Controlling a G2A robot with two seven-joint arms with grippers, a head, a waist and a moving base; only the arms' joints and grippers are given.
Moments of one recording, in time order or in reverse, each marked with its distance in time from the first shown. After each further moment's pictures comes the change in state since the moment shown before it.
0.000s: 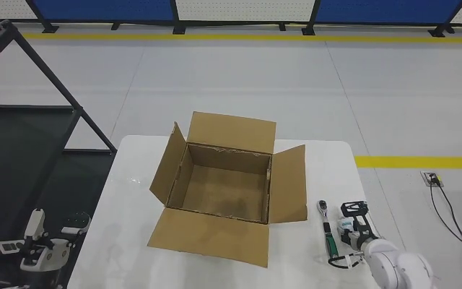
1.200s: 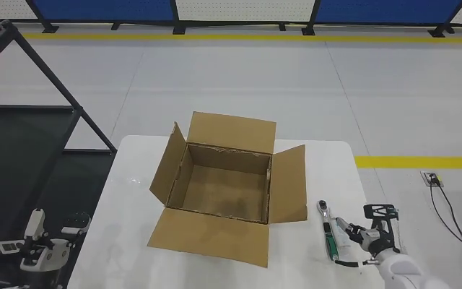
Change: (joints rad) left arm 0.000 0.000 0.000 0.000 0.000 0.000 0.000; right arm -0.205 -0.003 0.107 -0.199 0.117 0.030 -0.321
